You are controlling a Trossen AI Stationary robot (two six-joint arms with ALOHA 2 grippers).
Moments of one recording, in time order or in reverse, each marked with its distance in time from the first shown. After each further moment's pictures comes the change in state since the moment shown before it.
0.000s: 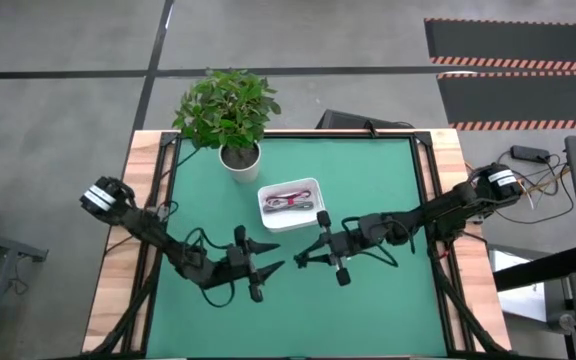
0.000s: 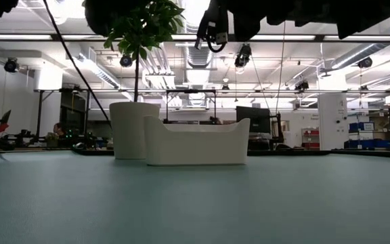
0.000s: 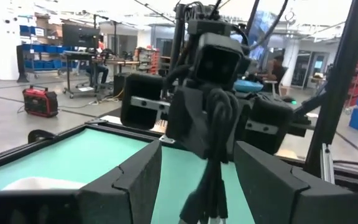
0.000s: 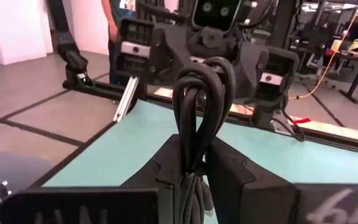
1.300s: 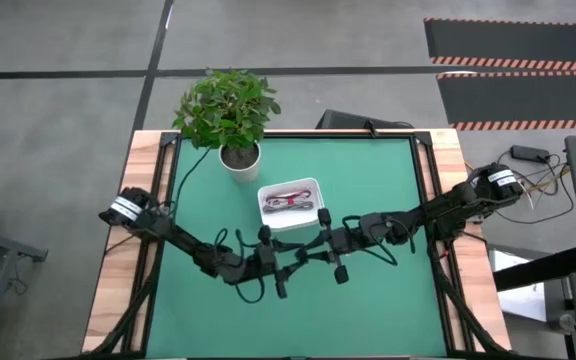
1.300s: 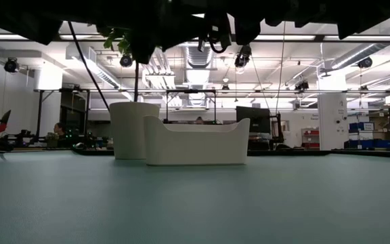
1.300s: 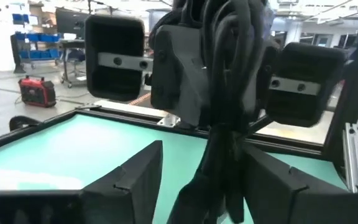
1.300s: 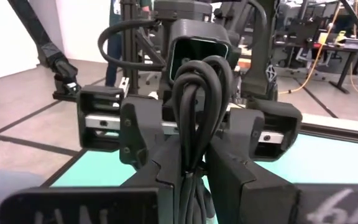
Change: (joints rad) left arm 0.125 0.220 0.137 -0.008 0.133 -0.044; right arm -0.002 0.002 -0.003 0.027 0.039 0.063
